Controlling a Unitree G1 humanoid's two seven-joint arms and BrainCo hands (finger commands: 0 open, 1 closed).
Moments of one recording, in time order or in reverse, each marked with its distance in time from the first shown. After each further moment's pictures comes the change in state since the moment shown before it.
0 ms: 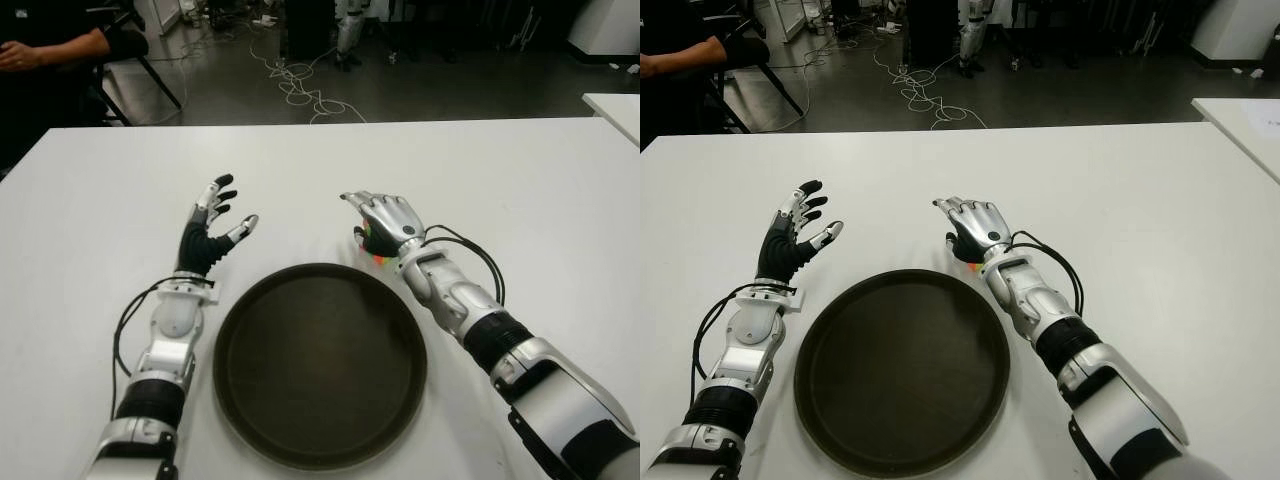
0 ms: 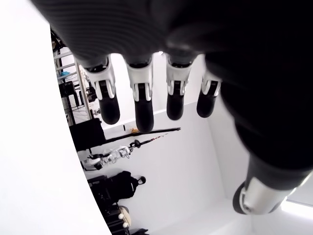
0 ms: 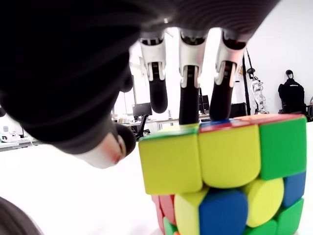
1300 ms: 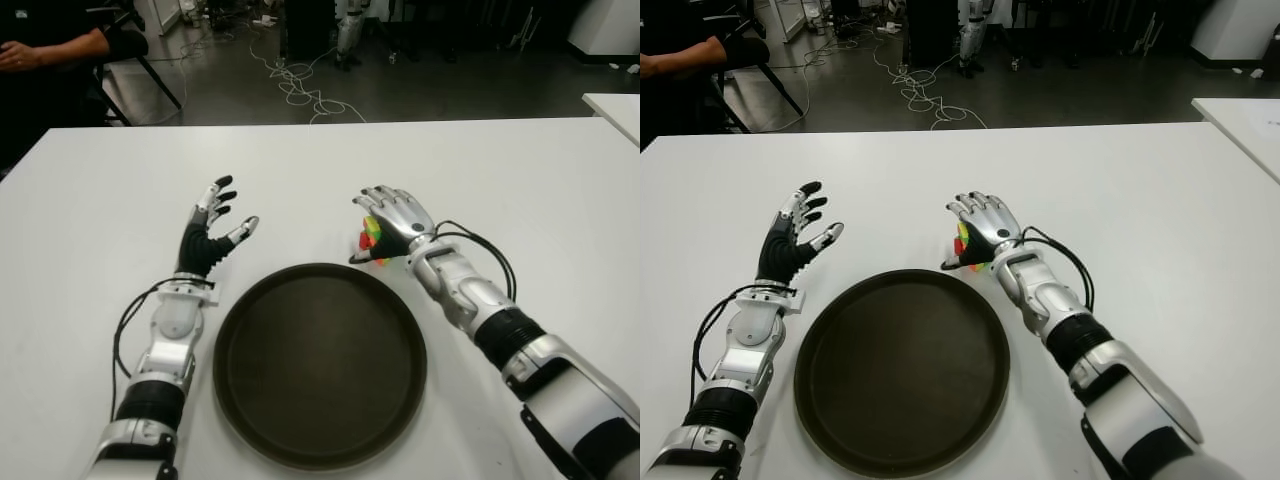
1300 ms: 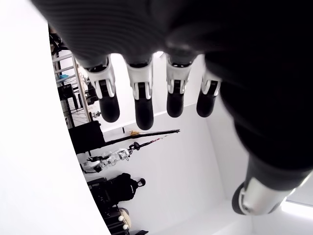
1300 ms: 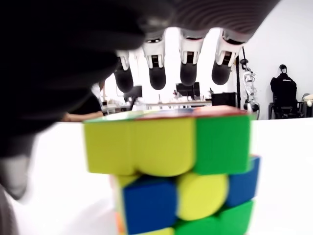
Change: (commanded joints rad) left arm 0.006 0.002 0.001 -0.012 -0.016 0.013 -0.019; right arm -0.037 -0.095 0.039 -0.084 -0.067 0.060 0.177
